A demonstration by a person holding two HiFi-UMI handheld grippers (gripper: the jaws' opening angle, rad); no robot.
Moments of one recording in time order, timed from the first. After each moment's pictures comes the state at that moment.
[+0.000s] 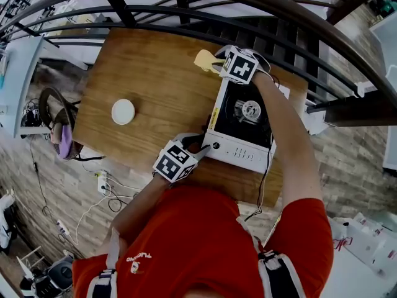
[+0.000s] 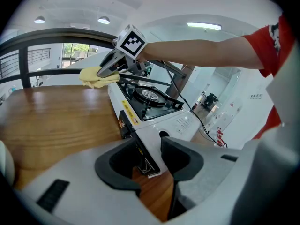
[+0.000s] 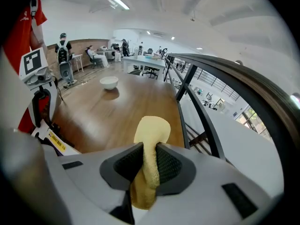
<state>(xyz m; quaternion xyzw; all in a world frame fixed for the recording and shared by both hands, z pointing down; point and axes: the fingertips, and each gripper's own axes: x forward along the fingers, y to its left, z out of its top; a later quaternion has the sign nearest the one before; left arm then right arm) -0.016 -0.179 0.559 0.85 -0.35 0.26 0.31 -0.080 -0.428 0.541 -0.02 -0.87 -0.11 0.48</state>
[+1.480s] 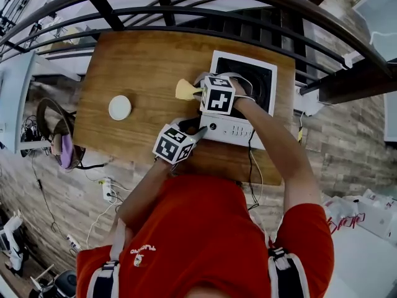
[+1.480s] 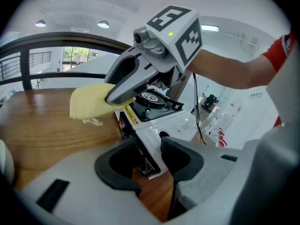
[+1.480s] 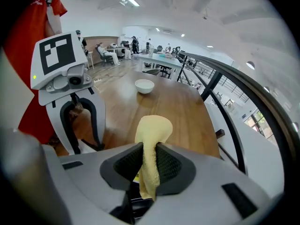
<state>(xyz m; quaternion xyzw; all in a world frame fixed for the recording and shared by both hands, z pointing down) -0.017 -0.177 0.565 0.85 -0.36 0.25 0.30 -0.074 -0.261 0.542 -0.07 -0.85 -0.12 0.50</state>
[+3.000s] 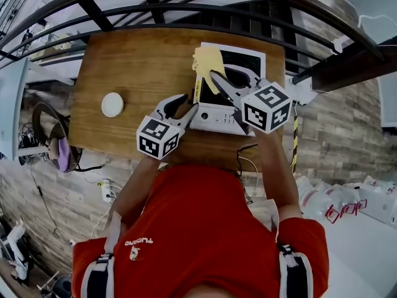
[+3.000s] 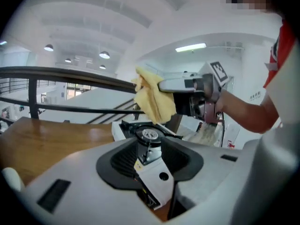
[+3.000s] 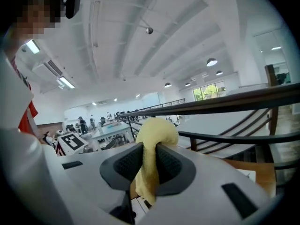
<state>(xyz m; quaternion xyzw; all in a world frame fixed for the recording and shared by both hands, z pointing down) -0.021 -0.208 0.472 0.88 -0.41 0.13 0.19 0.025 -0.270 0.375 0.25 -0.95 0.15 0.10</state>
